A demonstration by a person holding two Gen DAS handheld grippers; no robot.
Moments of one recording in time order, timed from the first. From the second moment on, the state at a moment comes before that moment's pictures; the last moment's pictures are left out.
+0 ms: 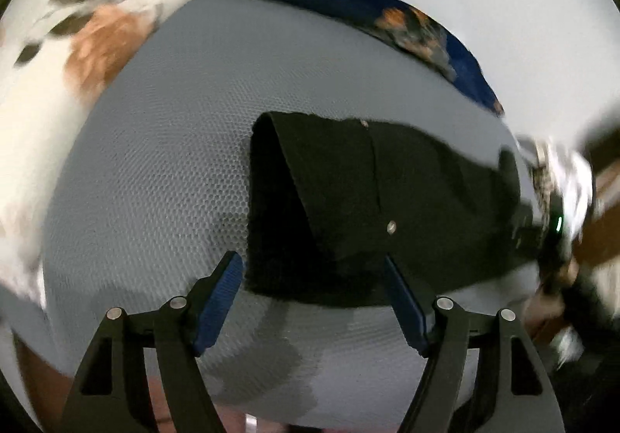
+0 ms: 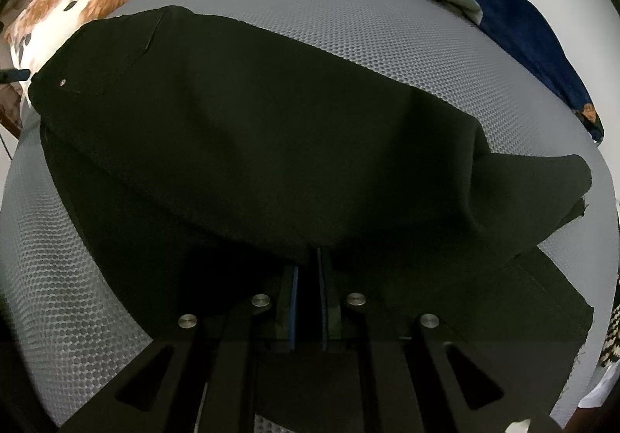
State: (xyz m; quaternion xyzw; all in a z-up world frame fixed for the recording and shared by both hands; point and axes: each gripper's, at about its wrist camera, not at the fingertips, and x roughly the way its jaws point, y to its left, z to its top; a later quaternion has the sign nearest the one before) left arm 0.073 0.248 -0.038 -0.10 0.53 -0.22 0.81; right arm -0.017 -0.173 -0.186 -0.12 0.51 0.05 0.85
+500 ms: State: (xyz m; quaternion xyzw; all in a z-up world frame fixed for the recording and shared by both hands) left arm 0.080 0.226 -0.099 -0.29 0.61 -0.14 0.73; right arm -0.021 -0.174 -0.188 -0.12 0.50 0.05 0.85
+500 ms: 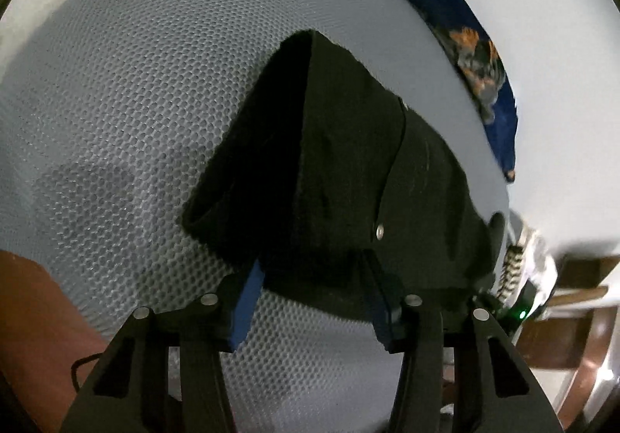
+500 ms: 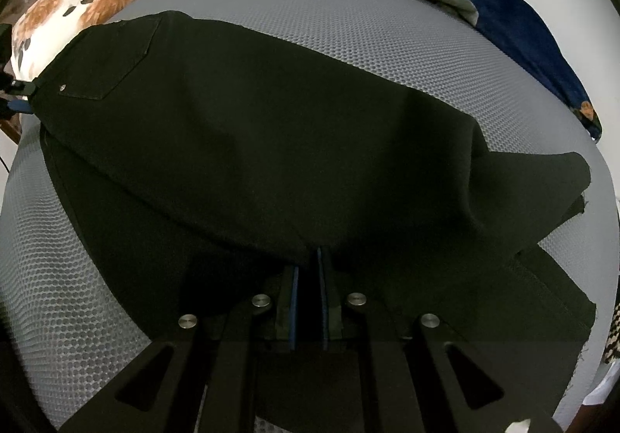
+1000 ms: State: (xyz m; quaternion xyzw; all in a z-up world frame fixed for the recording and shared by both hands) left arm 0.127 0.222 -0.057 -0.24 0.52 -0.20 0.79; right arm -0.054 -0.149 -0.138 -0.14 0.46 0.00 0.88
